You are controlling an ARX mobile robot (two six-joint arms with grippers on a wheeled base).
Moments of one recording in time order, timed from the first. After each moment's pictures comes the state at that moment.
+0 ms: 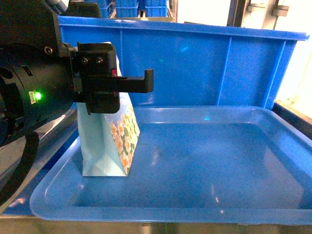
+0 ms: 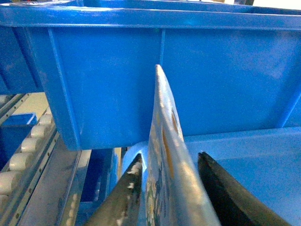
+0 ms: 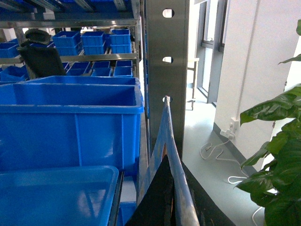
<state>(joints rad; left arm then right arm) -0.55 1.46 0.59 0.64 -0.45 -0.13 -0.16 0.27 0.36 -0.02 -0.11 0.06</state>
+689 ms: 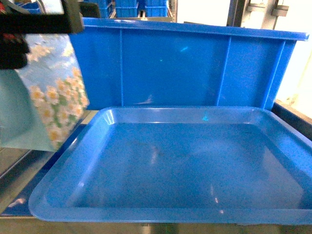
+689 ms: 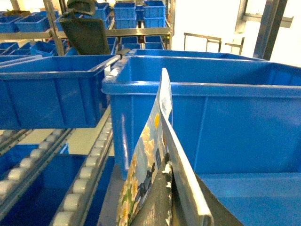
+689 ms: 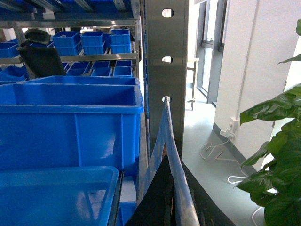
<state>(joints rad) -0.50 1.17 0.48 0.65 -0.53 -0.03 -0.16 0.27 0.36 -0.02 -0.11 0.06</state>
